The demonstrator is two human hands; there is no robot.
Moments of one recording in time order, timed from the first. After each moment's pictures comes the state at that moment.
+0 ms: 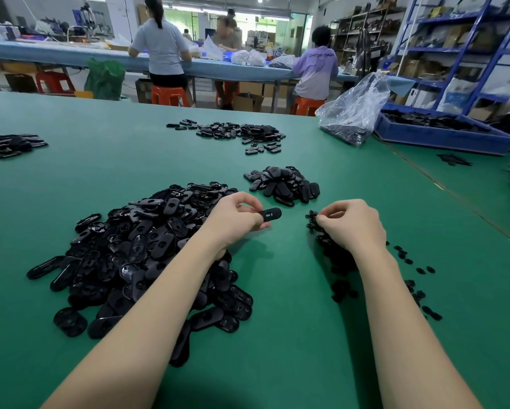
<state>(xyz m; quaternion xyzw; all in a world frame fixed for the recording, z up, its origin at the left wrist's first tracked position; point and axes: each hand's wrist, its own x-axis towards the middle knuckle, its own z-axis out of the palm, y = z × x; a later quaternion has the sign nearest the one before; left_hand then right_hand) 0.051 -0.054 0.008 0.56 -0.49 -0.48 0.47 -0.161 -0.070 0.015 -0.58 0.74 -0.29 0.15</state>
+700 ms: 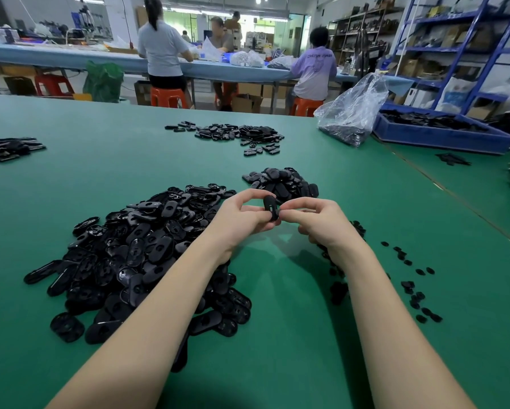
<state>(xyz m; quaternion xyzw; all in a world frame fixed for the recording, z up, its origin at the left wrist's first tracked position) 0.041 -0.051 0.012 0.48 -0.47 -0.54 0.51 -0.127 -0.059 0.023 -0.58 0.55 -0.40 0.45</state>
